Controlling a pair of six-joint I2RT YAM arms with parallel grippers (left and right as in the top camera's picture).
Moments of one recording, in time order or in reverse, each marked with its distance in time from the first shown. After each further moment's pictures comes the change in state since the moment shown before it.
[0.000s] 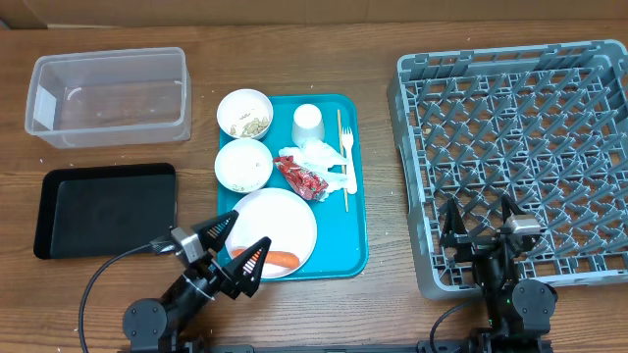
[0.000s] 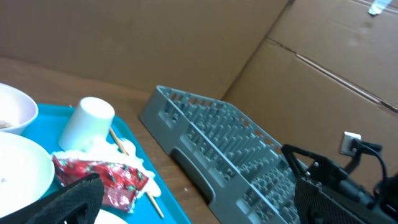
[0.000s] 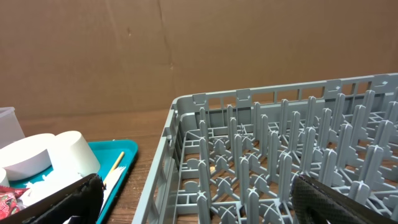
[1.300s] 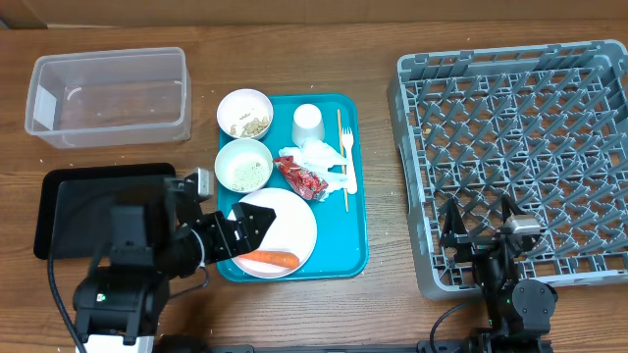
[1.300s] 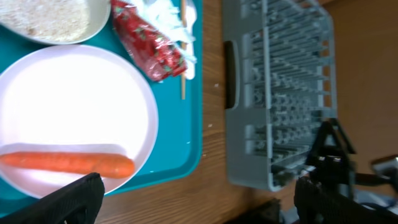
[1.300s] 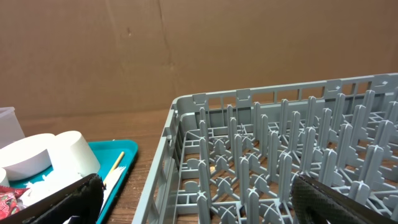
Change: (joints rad) left arm -0.154 0.795 0.850 -1.029 -0.209 0.103; right arm 0.000 0.000 0.000 0.000 0.000 0.000
